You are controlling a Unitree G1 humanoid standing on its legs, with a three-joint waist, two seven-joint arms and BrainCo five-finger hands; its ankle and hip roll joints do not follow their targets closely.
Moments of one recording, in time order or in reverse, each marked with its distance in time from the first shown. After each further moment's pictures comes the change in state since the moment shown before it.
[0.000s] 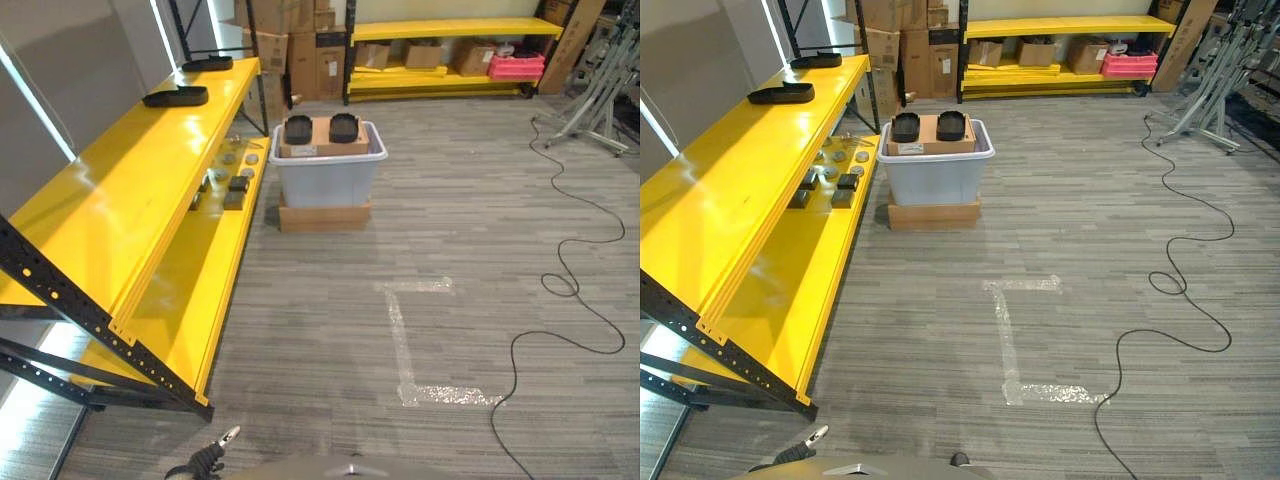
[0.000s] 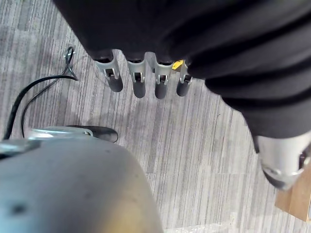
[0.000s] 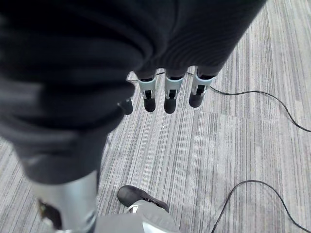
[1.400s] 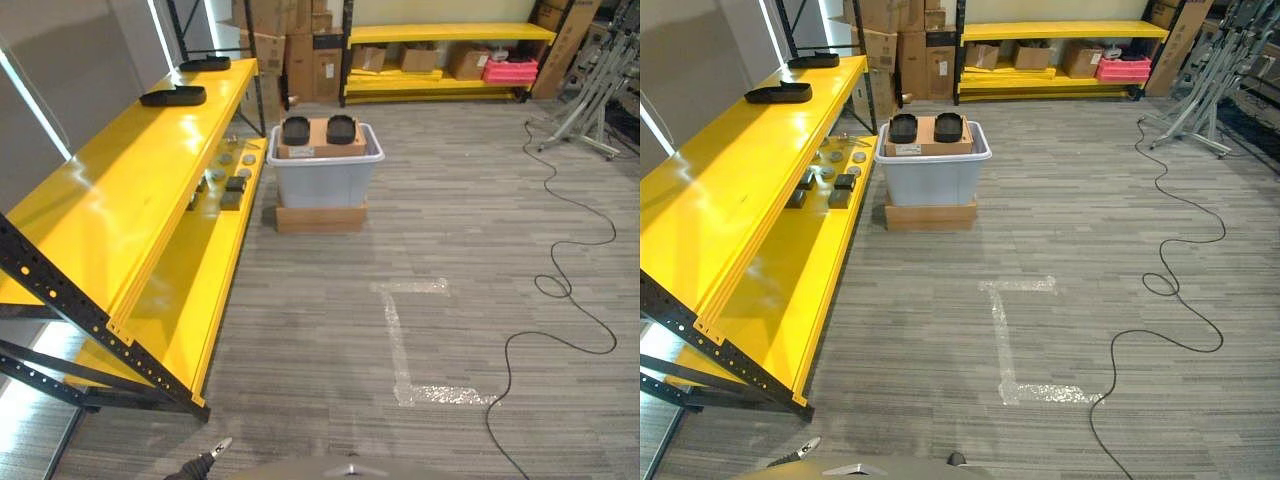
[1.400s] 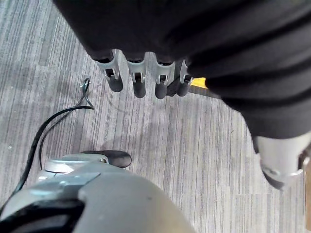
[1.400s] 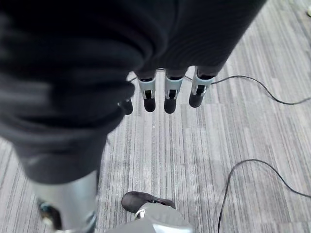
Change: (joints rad) left arm -0.001 0.001 0.005 0.045 0.064 0.019 0.132; right arm -0.010 -0.001 -0.055 0.014 0.179 0.041 0.011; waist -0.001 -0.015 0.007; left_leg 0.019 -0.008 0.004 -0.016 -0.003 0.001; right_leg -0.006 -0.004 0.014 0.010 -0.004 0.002
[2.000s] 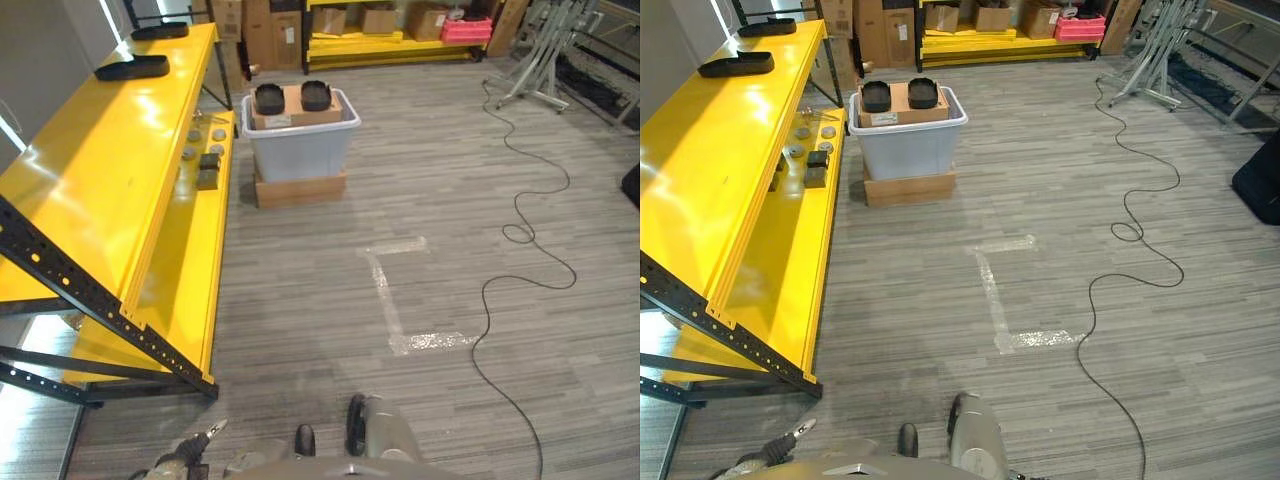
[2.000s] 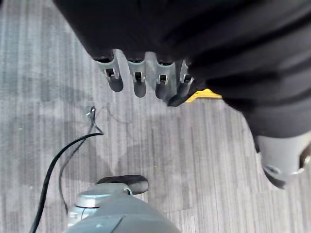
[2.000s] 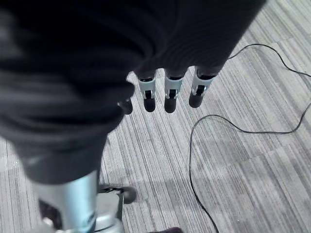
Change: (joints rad) left arm -0.081 0.038 0.036 0.054 0.001 0.007 -0.020; right arm -0.049 -0.015 -0.063 0.025 0.107 -0.028 0.112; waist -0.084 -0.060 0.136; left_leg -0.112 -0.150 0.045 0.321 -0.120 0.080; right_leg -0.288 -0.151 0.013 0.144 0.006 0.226
